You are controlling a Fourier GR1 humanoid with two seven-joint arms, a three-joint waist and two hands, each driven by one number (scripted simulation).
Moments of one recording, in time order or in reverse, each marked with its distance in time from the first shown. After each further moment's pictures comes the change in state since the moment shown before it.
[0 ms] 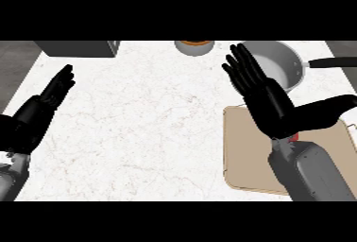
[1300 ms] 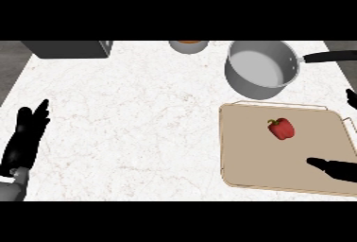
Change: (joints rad) left arm 0.131 -0.068 0.084 0.208 -0.103 0.173 0.213; right arm 0.506 -0.421 -0.268 -0.052 0.513 -0.112 -0.317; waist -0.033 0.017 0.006
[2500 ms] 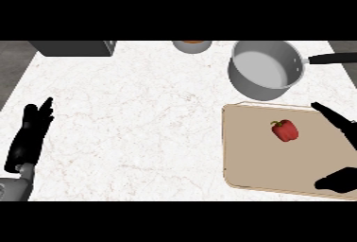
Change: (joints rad) left arm -0.021 -0.078 0.070 0.017 -0.090 -0.064 0.013; right arm -0.082 -0.099 0.097 -0.055 0.190 0.438 0.507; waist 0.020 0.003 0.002
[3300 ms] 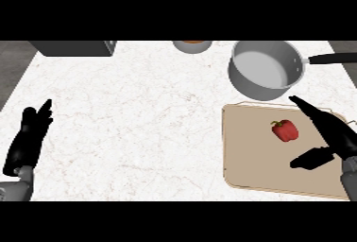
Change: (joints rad) left arm 0.026 -0.072 0.087 -0.033 -0.090 -0.077 0.006; right arm -0.155 0.222 -0.018 0.266 0.266 0.020 -0.096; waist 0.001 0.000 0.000
